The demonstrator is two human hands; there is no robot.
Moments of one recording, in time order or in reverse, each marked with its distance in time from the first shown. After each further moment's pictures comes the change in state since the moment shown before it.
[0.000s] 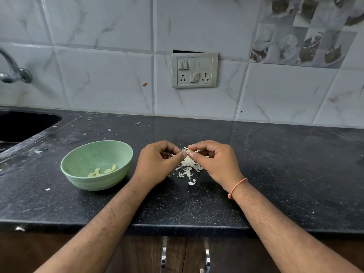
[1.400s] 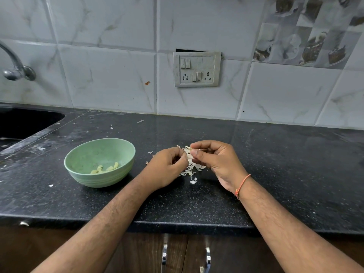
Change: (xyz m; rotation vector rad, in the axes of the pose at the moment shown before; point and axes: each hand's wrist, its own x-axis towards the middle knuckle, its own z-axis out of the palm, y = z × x) left_hand -0.002 -0.004 0.005 0.103 -0.280 0.033; right_hand -0.002 -0.009 -0.002 0.489 -0.119 0.238
